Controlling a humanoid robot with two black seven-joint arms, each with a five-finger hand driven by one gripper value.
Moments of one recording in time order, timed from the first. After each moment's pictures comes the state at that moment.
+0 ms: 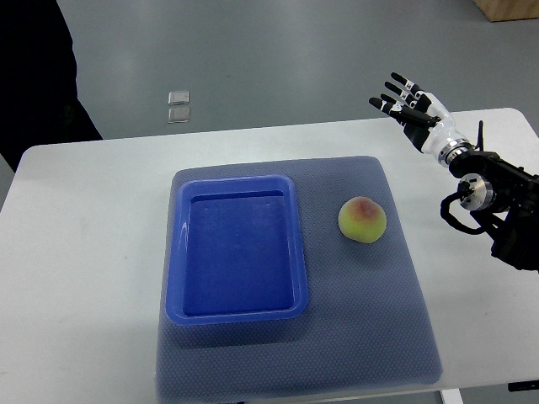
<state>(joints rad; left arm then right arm) 0.03 0.00 -0.04 -0.16 0.01 -0.02 0.13 0.86 -0.22 0.54 0.46 -0.09 0.21 0.35</state>
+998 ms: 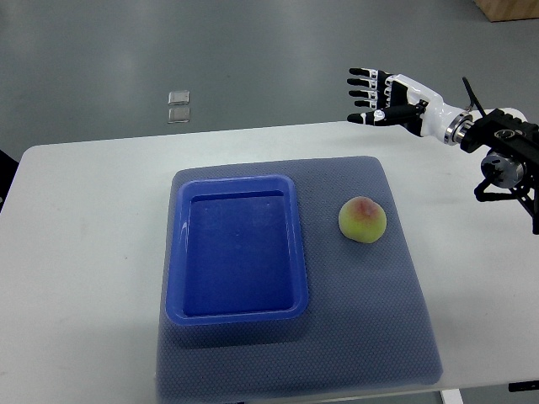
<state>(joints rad) 0.02 0.00 -0.04 -0.16 0.01 -0.03 0.13 0.96 -0.36 0.52 0.59 -0.60 0.46 0.34</state>
